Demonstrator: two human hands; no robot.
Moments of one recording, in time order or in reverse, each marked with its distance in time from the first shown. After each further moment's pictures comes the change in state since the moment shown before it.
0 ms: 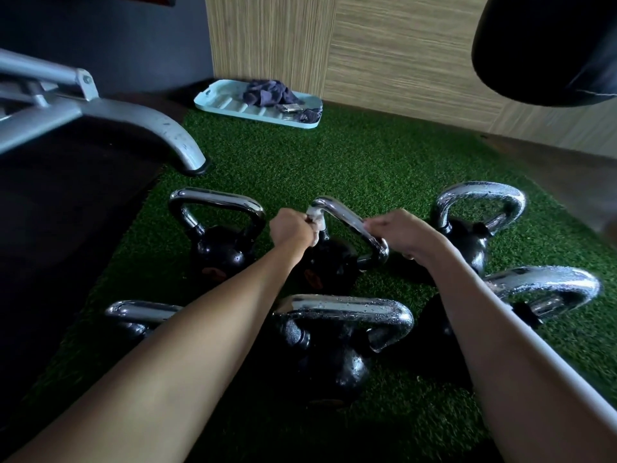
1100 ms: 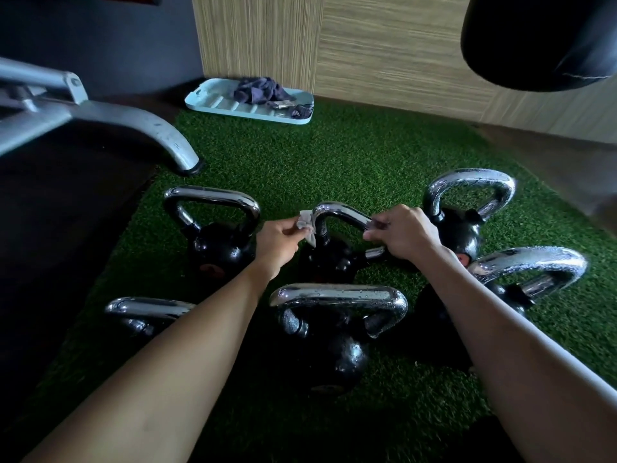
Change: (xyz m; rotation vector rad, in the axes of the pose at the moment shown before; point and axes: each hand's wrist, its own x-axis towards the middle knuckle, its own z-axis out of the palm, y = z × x) left_hand -0.018 -0.040 -0.020 -0.131 -0.199 0.170; right_hand -0.014 0.019 0.011 -0.231 0.292 -0.010
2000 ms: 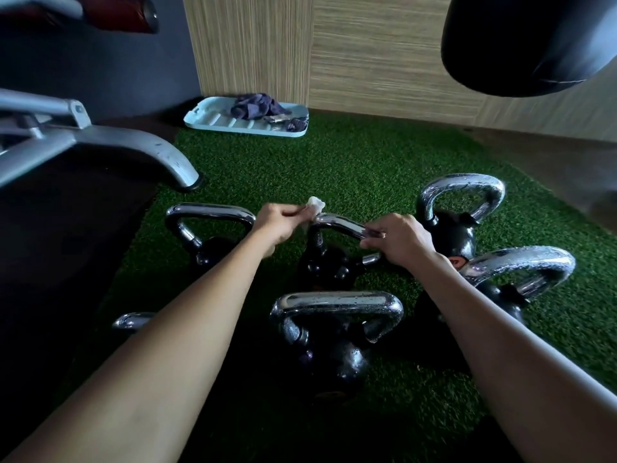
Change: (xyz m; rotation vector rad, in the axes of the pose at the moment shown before) left_hand 0.017 0.062 -0.020 0.147 -0.114 -0.039; right_hand 0.001 0.008 0.001 -0.035 0.031 -0.083
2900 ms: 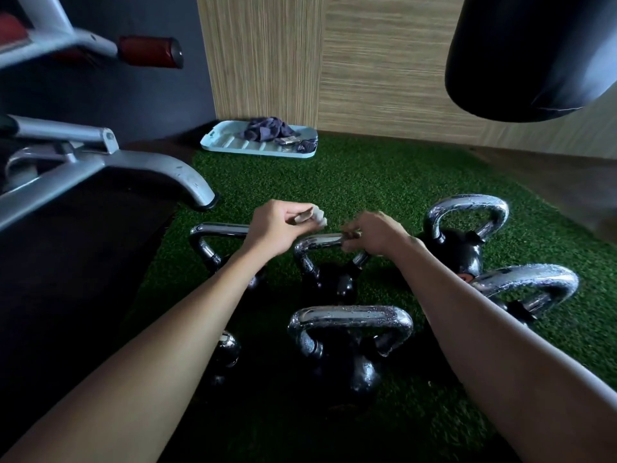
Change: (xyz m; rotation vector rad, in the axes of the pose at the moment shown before) left_hand -0.040 0.033 -0.050 0.211 0.049 0.383; right_hand 0.034 -0.056 -0.014 -0.042 -0.172 -0.180
